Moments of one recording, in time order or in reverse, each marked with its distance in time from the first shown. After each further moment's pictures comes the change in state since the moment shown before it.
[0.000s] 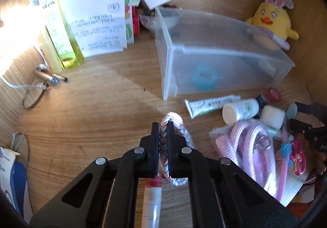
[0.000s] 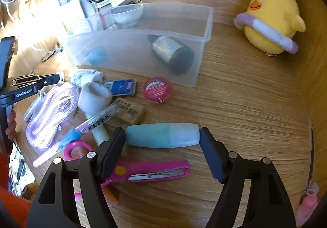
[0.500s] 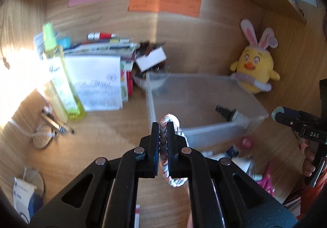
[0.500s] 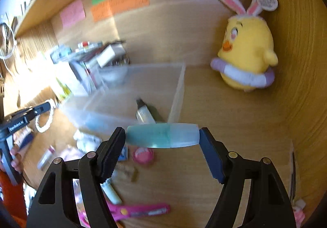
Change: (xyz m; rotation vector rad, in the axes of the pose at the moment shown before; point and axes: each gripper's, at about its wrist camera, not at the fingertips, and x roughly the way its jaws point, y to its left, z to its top) left arm -0.056 -0.008 0.058 -0.004 -0.240 -0.069; right arm -0.054 -0.026 0.055 0.141 -0.242 0.014
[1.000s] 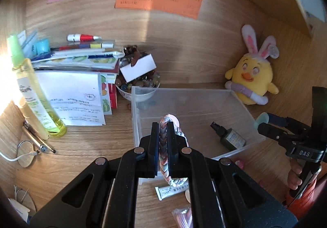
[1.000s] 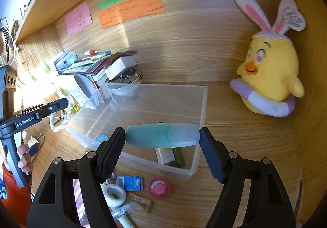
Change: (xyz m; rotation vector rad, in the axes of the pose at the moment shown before) left arm 0.047 -0.002 0.039 -0.034 0.072 -0.079; right arm 0.032 0.025 0.041 -0.034 0.011 0.050
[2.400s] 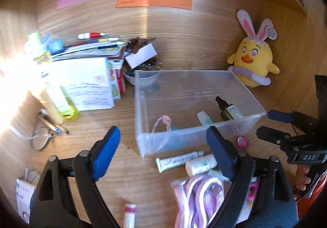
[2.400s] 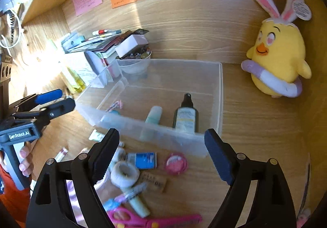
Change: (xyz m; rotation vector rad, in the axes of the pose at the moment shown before) left arm -0.041 -0.025 -0.043 0.055 -0.007 0.119; right arm -0.008 0.020 -0.035 -0.021 0.079 0.023
